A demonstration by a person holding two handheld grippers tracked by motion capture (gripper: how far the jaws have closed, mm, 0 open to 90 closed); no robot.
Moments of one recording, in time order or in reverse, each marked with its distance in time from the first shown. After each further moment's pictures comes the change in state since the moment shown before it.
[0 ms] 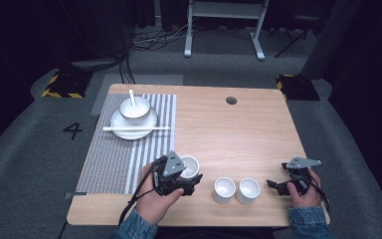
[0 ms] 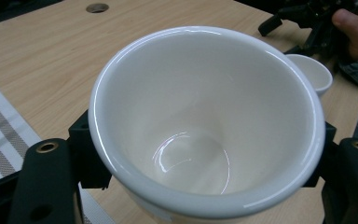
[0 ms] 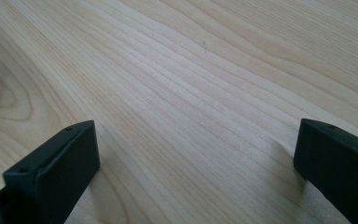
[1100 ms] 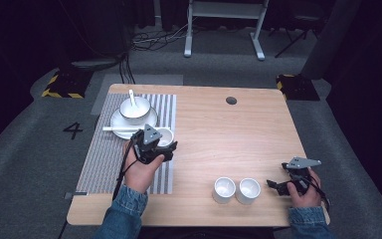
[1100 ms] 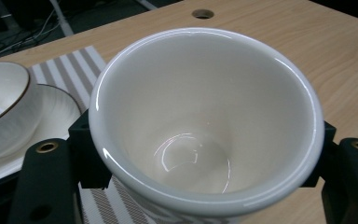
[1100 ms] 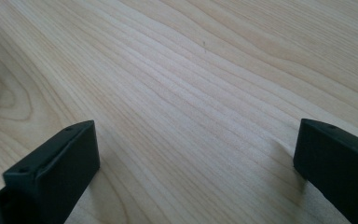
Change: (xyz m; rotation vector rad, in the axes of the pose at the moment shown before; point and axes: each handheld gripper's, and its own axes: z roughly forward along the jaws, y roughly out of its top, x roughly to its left) left arm 0.097 -0.002 0.010 -0.020 0.264 -0.108; right arm 0.000 0.000 0.000 0.000 0.000 0.000
